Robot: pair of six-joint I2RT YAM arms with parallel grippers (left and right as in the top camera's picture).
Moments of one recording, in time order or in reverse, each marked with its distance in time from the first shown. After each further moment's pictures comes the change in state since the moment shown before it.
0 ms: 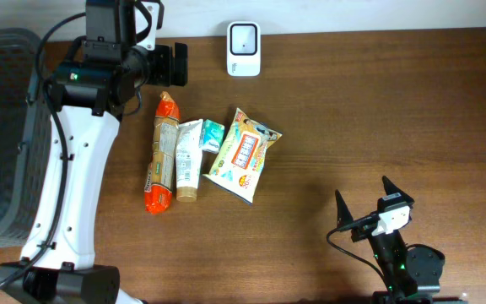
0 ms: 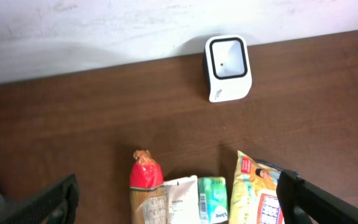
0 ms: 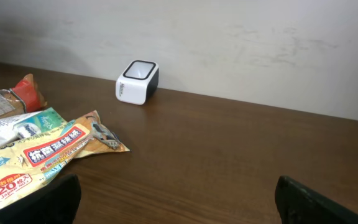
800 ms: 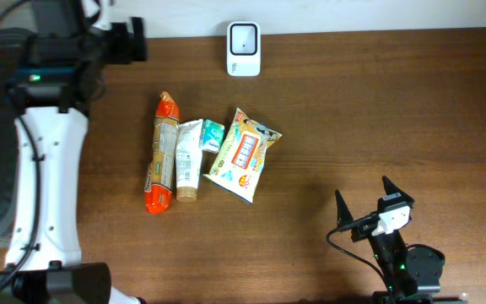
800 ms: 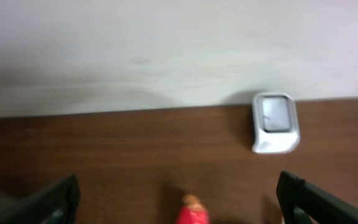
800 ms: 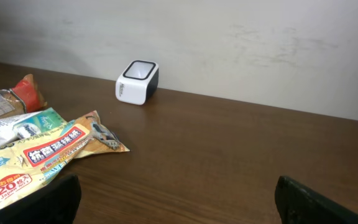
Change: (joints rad) left arm 0.164 -0.008 0.000 0.176 0.000 0.026; right arm 0.000 0.000 0.000 0.000 0.000 0.000
